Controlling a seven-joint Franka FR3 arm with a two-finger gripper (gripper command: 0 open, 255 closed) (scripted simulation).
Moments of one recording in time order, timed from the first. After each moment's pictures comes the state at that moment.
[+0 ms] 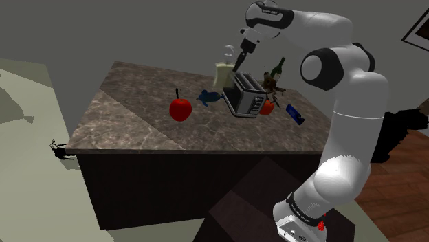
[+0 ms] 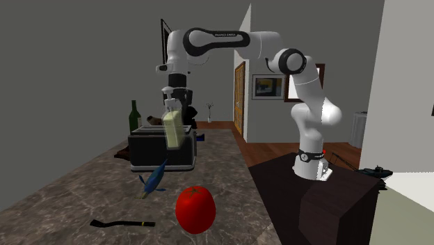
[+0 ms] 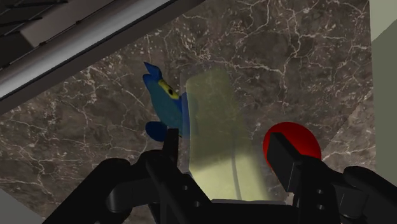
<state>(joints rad) -0.16 0.45 -0.38 -1.27 0.36 1.71 -1.03</state>
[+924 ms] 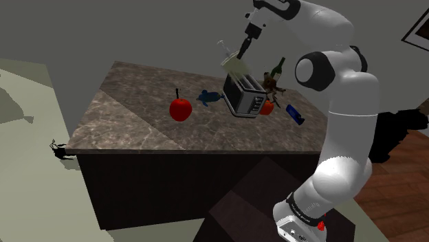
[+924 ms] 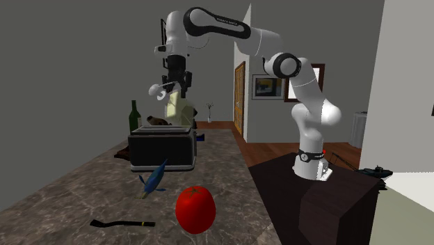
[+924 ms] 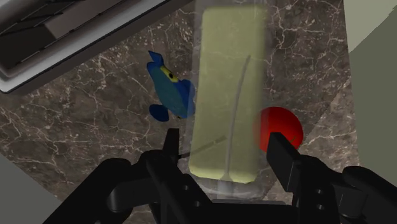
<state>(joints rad) -0.21 0.52 -0.37 -0.97 0.38 1.48 -0.98</state>
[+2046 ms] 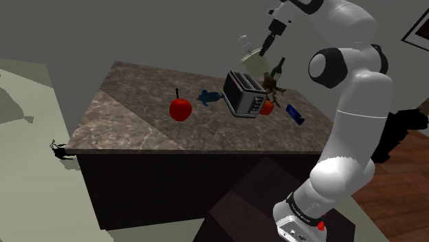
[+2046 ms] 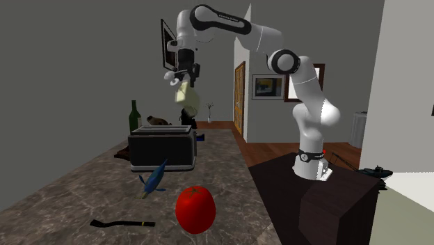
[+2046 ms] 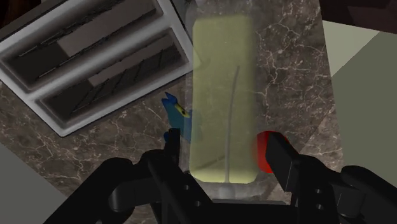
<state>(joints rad) -0.32 0.43 -0.42 -0.99 0.37 1.38 -1.12</state>
